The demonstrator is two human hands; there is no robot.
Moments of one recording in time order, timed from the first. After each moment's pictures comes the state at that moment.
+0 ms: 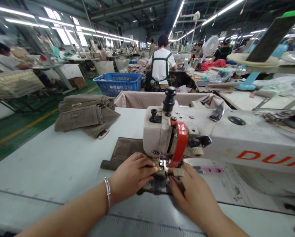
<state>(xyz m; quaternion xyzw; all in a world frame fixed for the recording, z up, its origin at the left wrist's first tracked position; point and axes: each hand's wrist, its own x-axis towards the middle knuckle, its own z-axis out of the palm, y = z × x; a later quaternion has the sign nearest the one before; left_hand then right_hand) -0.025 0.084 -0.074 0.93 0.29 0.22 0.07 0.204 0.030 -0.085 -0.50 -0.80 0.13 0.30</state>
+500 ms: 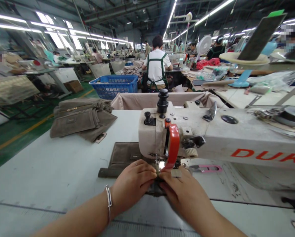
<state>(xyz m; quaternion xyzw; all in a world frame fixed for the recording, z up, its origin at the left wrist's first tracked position) -0.012 0.071 -0.074 0.90 0.30 0.29 0.11 0.195 0.030 -0.085 -0.45 -0.83 0.09 0.31</state>
